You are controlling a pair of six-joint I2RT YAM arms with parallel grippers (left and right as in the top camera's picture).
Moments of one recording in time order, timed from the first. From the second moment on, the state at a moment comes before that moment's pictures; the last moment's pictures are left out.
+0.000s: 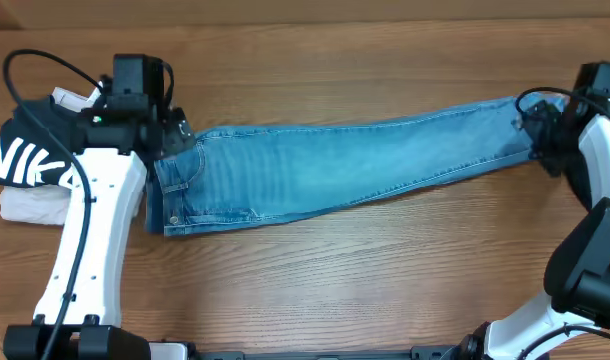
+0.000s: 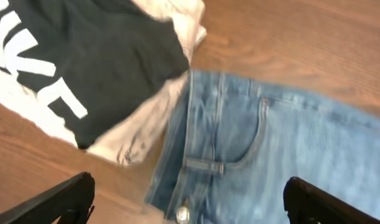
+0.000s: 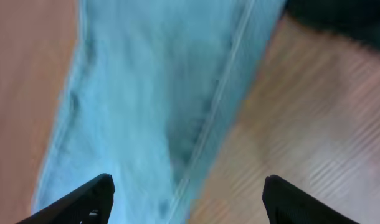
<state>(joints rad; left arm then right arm) -0.03 1.55 1.47 -1.08 -0.31 -0.39 -0.38 1.87 1.47 -0.87 -0.08 0.58</state>
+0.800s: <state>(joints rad) -0.25 1.55 1.00 -0.89 0.02 -0.39 -0.39 1.93 1.35 -0.86 -0.31 0.41</state>
